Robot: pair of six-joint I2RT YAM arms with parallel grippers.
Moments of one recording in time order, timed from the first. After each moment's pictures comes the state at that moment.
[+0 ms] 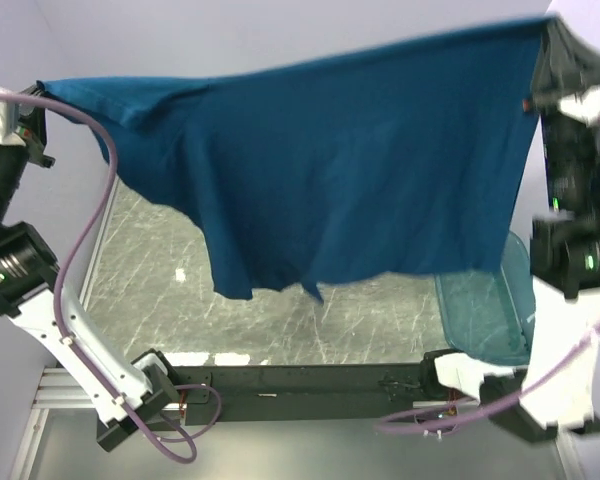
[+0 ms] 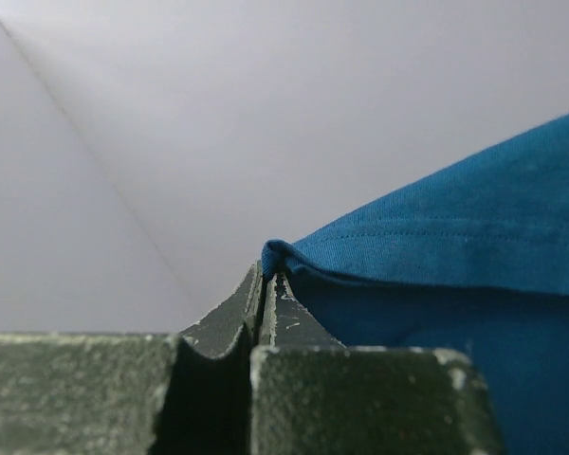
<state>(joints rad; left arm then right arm) 0.71 1.05 1.79 -0.15 0.87 -0.04 0.11 1.14 1.98 -0.15 -0.10 -0.40</state>
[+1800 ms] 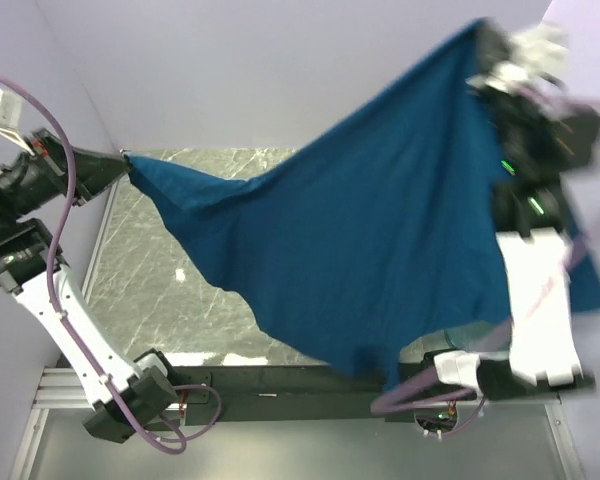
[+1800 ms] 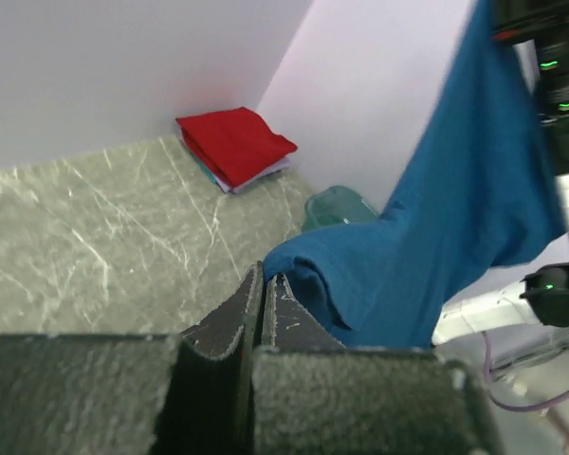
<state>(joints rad) 0.69 1.05 1.52 0.25 1.50 -1.12 0.12 1.25 1.84 0.05 -0.19 -0.43</state>
